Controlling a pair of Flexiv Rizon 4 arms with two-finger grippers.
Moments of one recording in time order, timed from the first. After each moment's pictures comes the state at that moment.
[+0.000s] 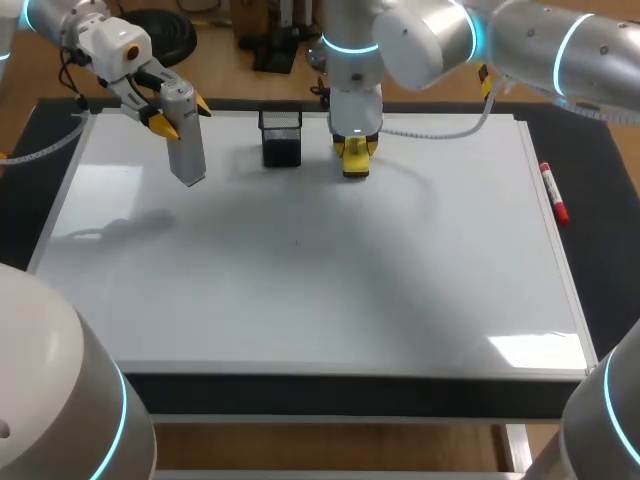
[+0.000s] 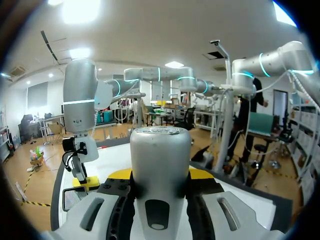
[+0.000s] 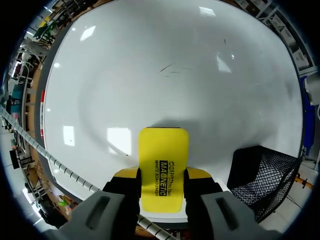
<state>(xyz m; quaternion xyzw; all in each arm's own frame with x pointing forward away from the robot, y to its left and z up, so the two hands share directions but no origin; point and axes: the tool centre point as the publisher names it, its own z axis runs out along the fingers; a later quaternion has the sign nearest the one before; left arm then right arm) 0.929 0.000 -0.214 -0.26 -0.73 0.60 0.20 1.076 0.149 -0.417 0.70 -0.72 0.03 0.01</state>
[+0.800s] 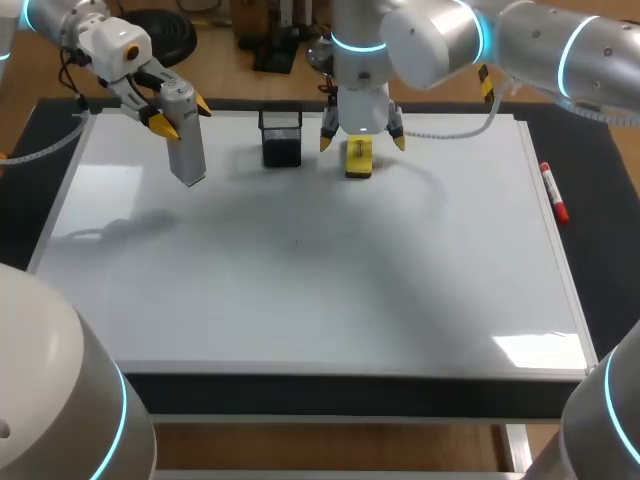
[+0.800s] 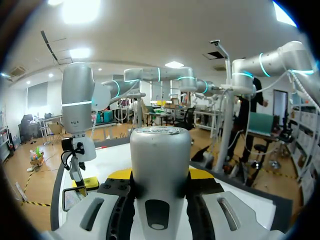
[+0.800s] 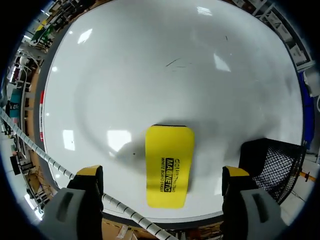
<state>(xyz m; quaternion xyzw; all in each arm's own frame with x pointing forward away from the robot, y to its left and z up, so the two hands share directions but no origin) 0.929 0.000 -0.214 -0.26 -0.73 0.60 0.20 1.081 0.136 -0.420 0.68 -0.73 0.03 0.01</state>
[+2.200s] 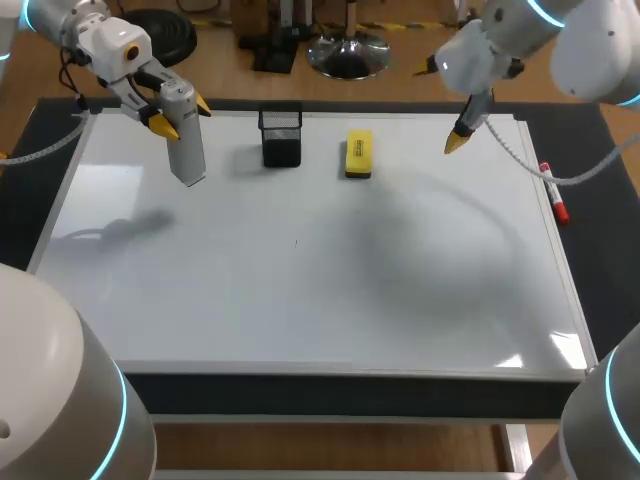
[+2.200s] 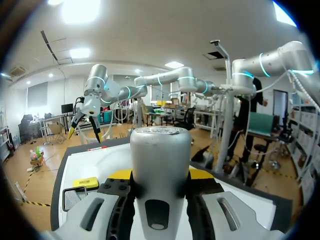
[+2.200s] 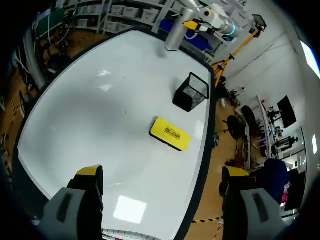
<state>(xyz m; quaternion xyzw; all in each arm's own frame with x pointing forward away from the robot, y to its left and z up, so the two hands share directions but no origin) 0.929 0.000 -0.214 -0.26 -0.73 0.60 0.20 1.037 0.033 -0.293 0.18 -0.94 -0.23 -0.16</state>
